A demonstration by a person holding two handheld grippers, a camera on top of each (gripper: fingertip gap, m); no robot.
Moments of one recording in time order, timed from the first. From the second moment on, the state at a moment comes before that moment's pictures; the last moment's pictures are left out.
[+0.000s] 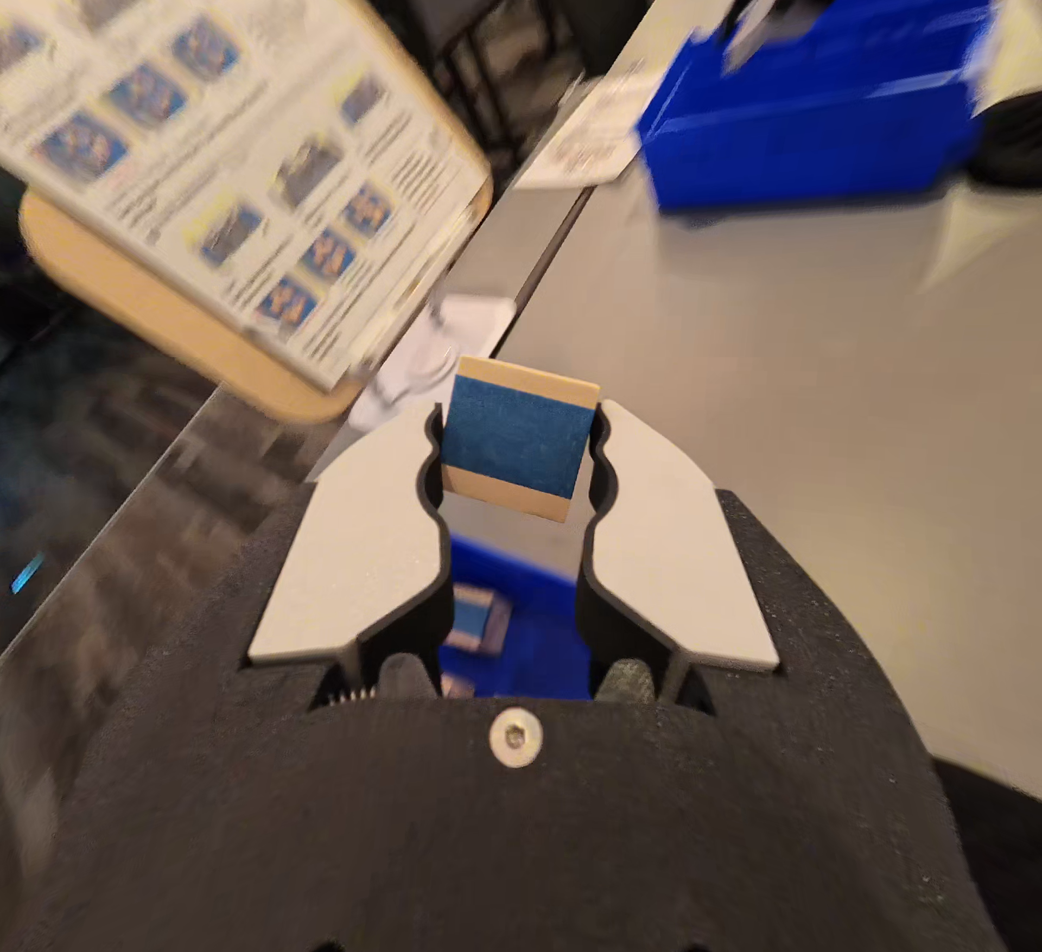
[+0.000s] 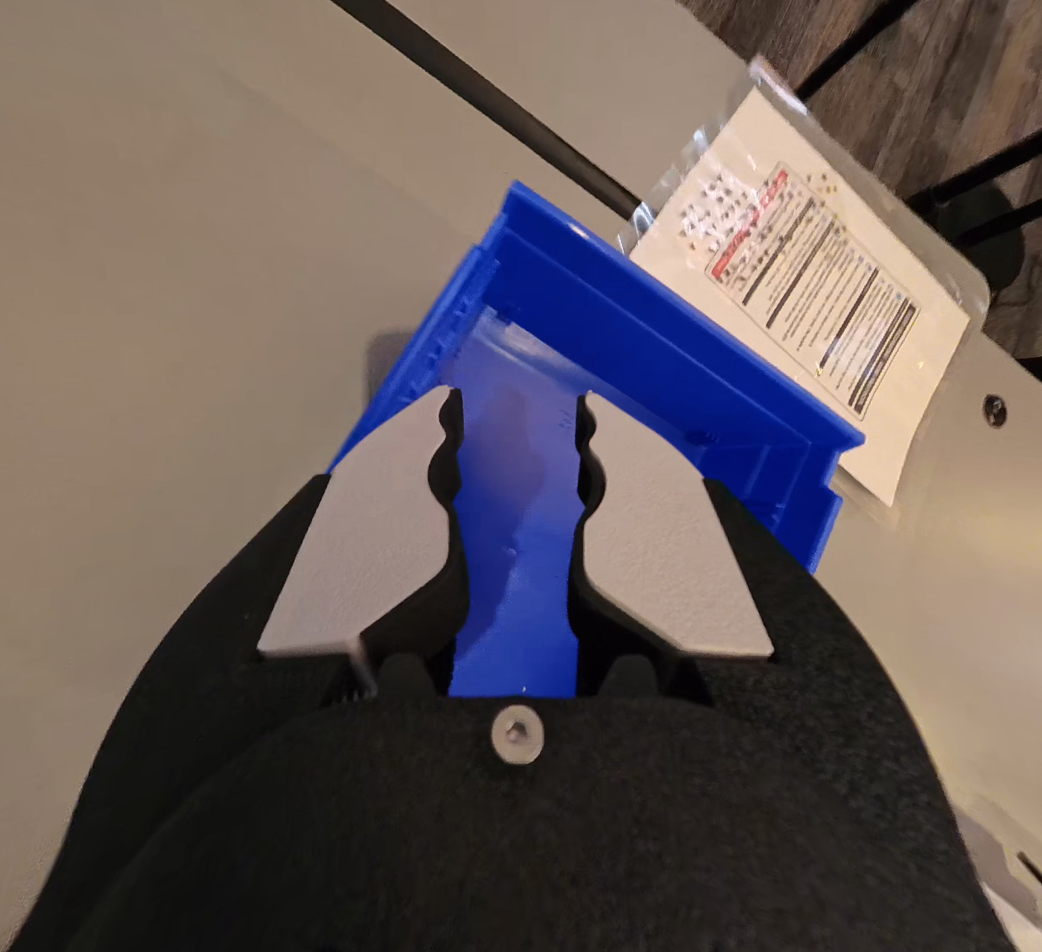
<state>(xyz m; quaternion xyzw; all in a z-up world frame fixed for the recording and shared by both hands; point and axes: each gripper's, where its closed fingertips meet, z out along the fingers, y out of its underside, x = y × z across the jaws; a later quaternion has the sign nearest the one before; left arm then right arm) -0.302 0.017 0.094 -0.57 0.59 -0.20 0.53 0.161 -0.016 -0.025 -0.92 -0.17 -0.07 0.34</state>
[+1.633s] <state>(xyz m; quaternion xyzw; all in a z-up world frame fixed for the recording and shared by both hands) -0.136 -0.092 0.095 -0.52 0.44 -0.71 0.18 -0.105 -0.077 0.103 -0.51 -0.53 -0.14 0.66</state>
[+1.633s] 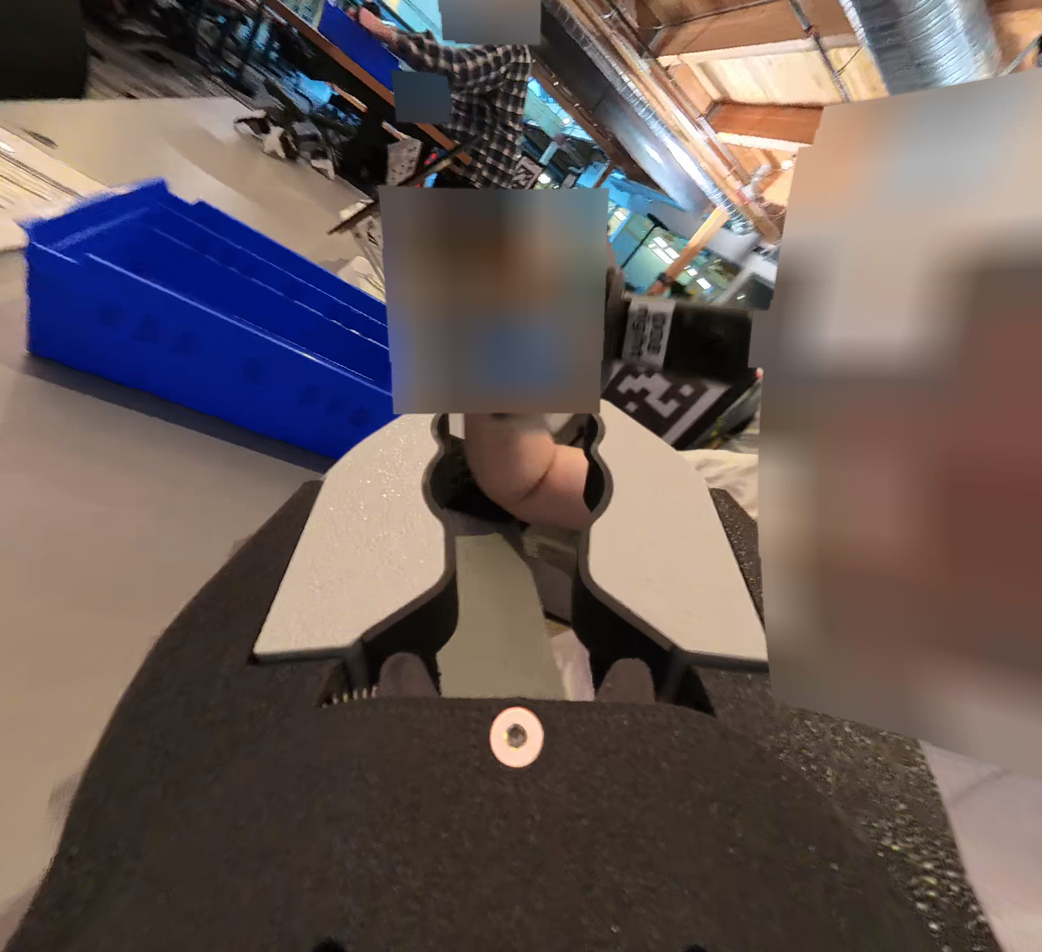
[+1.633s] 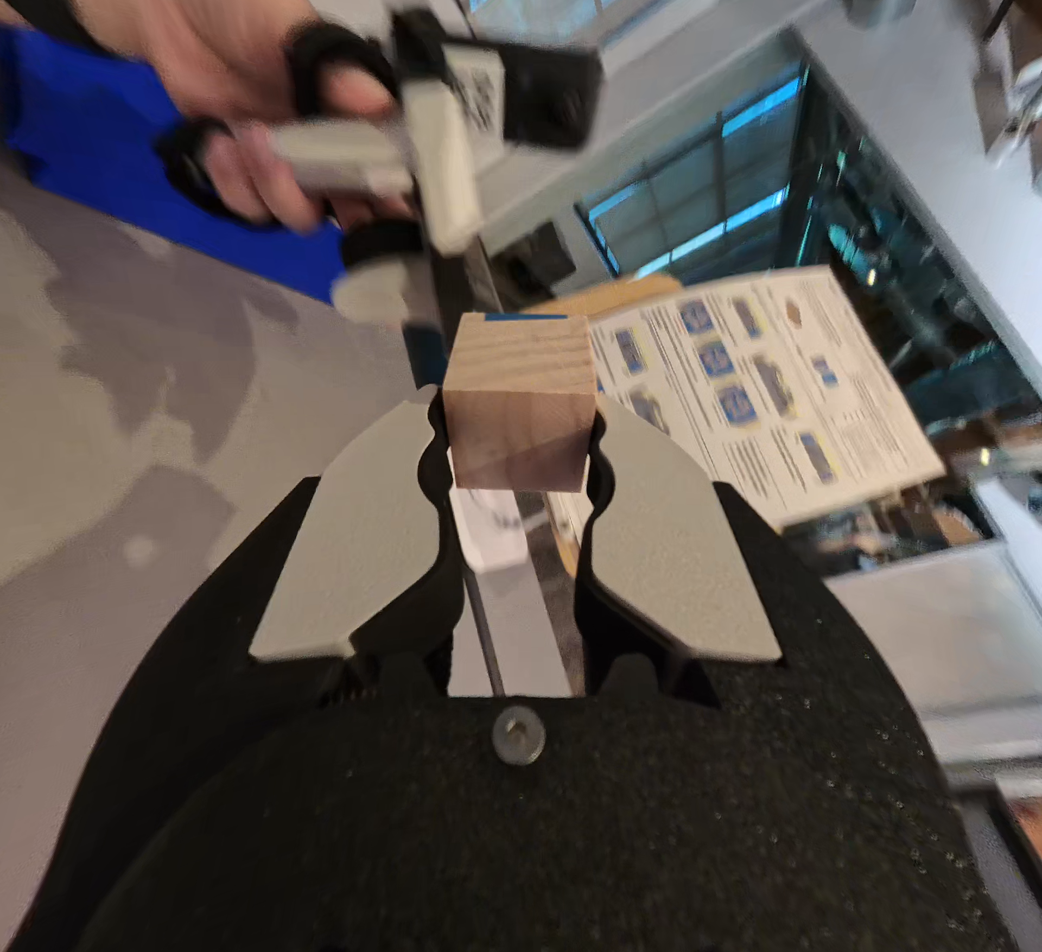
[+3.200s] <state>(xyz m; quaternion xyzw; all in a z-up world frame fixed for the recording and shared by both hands) -0.391 0.070 0.032 -0.85 0.36 -0.04 0.38 0.217 -0.013 -0.036 -0.95 0.00 -0.04 0.32</state>
